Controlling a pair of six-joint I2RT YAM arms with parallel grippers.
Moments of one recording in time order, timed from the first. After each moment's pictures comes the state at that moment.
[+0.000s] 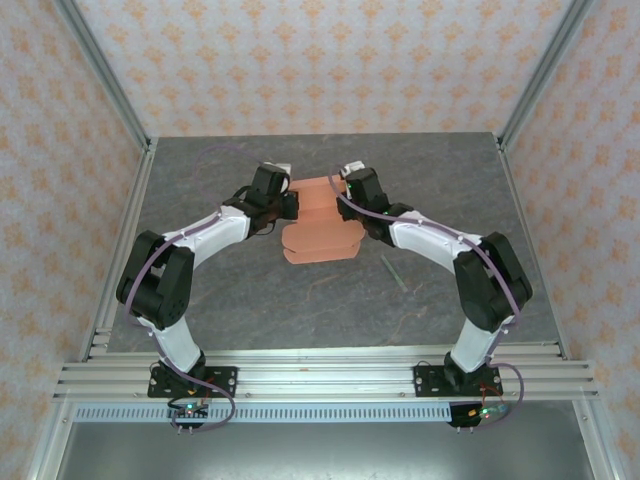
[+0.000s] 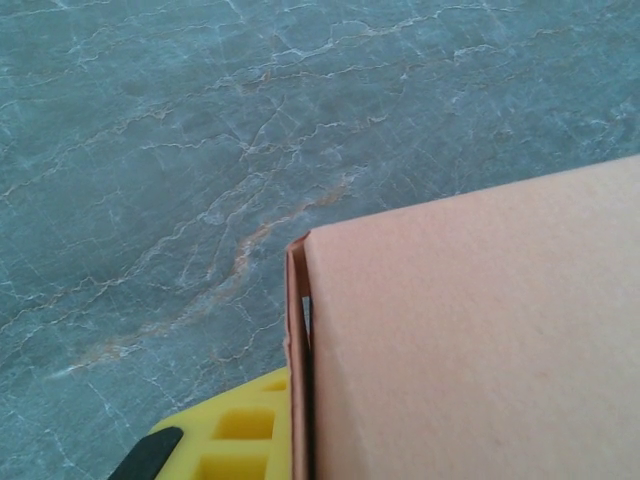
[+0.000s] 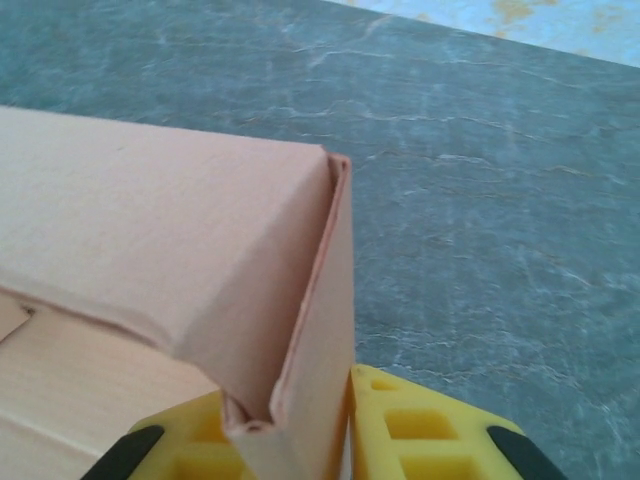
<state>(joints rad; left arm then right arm) -0.39 1.75 1.18 -0.17 -0.02 -0.33 0.59 1.73 1.18 -0.08 0.25 0.15</state>
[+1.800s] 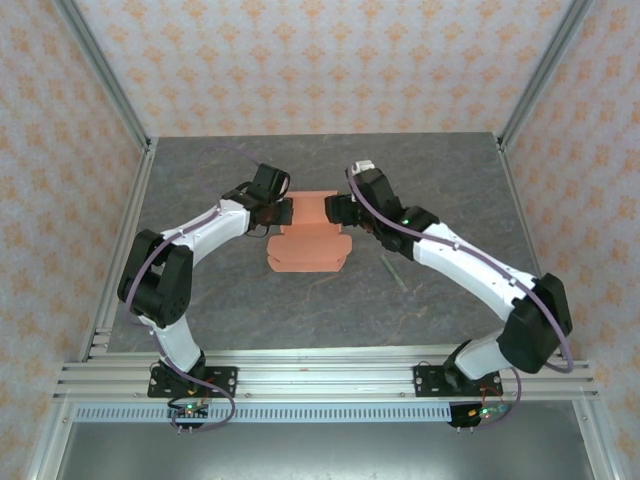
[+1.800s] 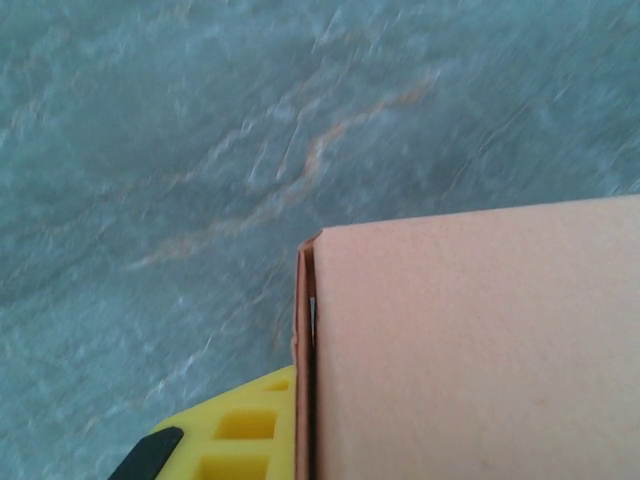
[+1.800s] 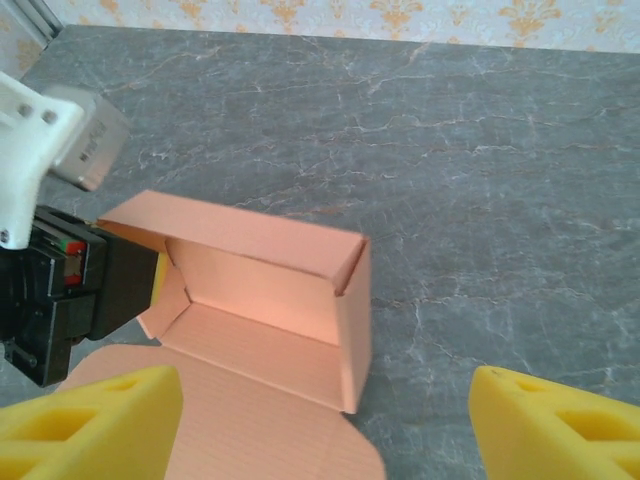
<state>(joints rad) -0.38 1.76 1.25 -0.46 -0.07 -0.31 0.70 1.43 1.21 -0.41 0.23 0.35</state>
